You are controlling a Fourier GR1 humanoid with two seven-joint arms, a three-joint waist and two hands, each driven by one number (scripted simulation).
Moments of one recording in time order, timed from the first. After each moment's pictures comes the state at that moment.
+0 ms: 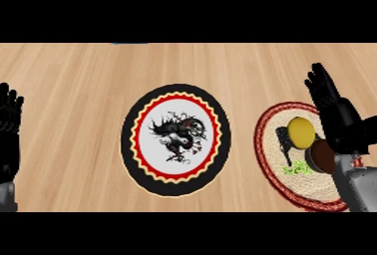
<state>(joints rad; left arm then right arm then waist) -0.03 0.51 0.00 -1.61 0.24 0.37 -0.14 -0.24 -0.38 0.09 -1.55 -0.18 -0.16 0.06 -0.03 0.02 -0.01</state>
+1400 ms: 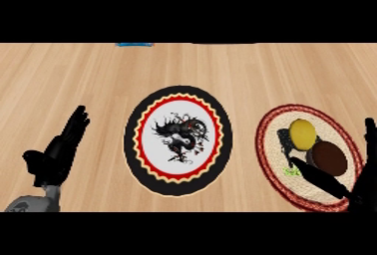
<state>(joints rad) -0.06 0.38 -0.13 -1.34 0.22 0.11 -0.14 0.16 -0.32 0.12 -1.80 0.50 -0.70 0.30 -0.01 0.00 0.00</state>
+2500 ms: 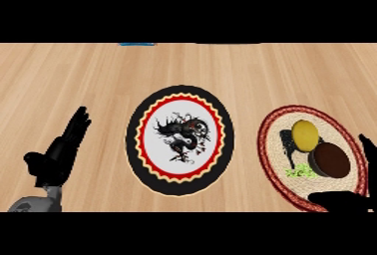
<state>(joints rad) -0.05 0.34 -0.09 -1.33 0.18 0.07 -0.16 0.17 -0.47 0.11 -1.98 0.59 -0.06 0.96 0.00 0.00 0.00</state>
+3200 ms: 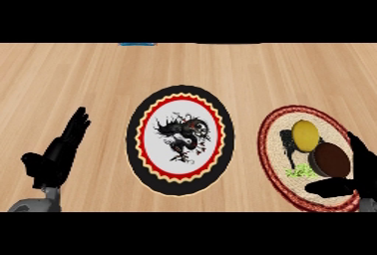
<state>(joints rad) -0.04 0.30 -0.03 -1.36 0.12 0.01 -0.12 0.07 -0.38 0.04 -1.75 0.65 0.04 0.90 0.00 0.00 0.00</state>
